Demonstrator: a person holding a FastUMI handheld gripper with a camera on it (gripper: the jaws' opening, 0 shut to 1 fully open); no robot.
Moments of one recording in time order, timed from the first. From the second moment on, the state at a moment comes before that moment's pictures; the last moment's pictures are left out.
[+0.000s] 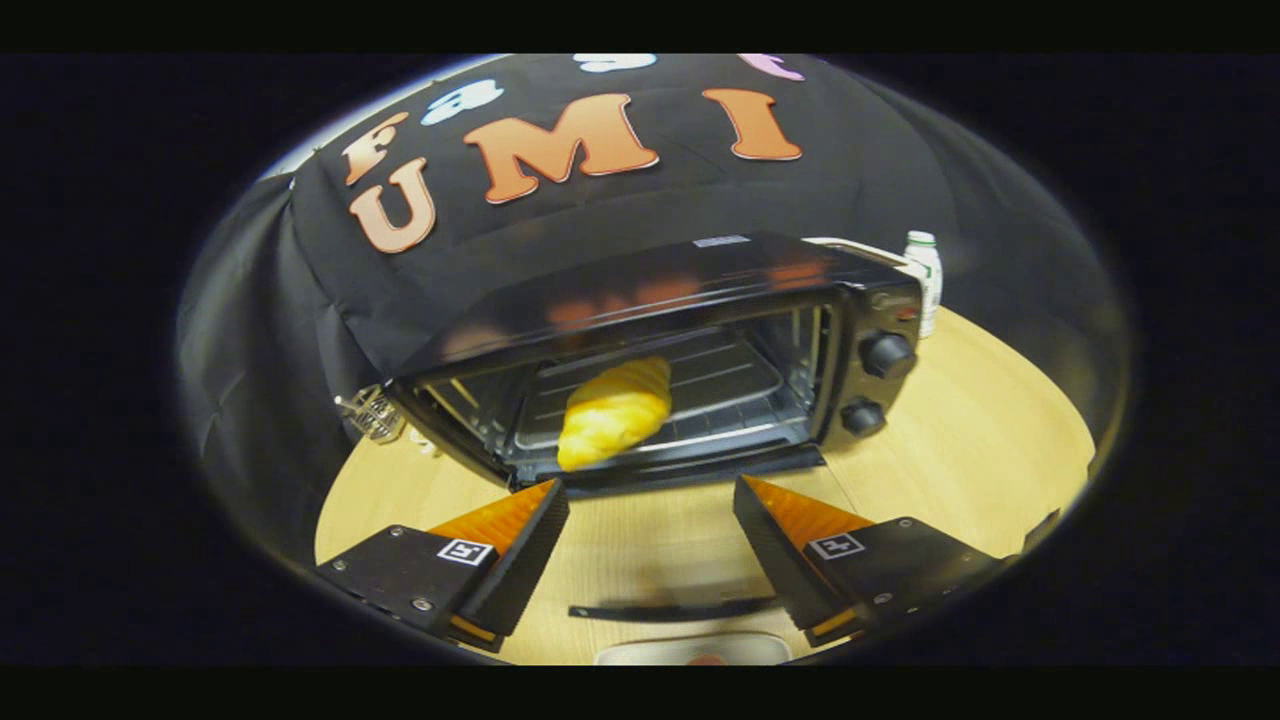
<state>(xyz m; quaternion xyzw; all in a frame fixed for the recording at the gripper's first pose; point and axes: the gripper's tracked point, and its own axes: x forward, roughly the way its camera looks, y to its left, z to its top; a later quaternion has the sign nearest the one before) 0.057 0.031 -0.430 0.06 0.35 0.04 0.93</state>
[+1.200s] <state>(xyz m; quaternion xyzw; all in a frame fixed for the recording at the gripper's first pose) -0.050 0.021 -0.519 -0.01 0.47 0.02 0.88</state>
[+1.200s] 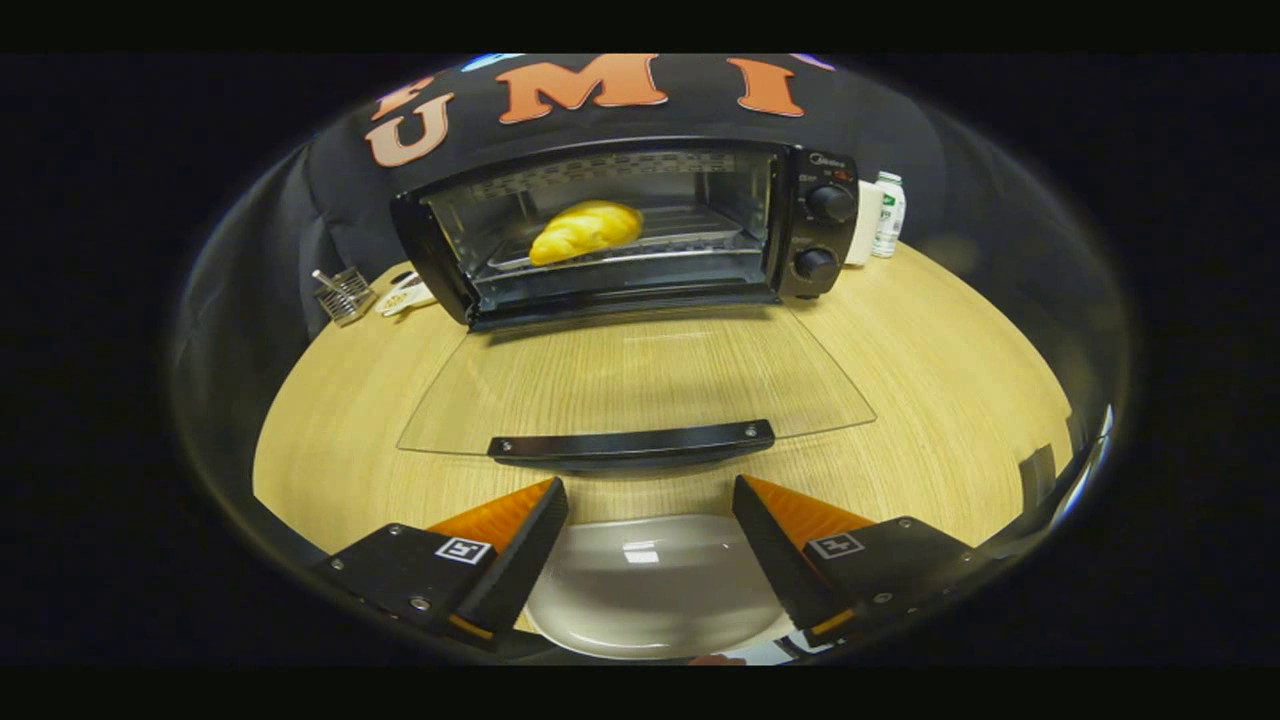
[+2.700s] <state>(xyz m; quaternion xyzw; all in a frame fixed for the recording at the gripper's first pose) 0.039 0.034 -0.415 -0.02 0.36 0.03 0.93</state>
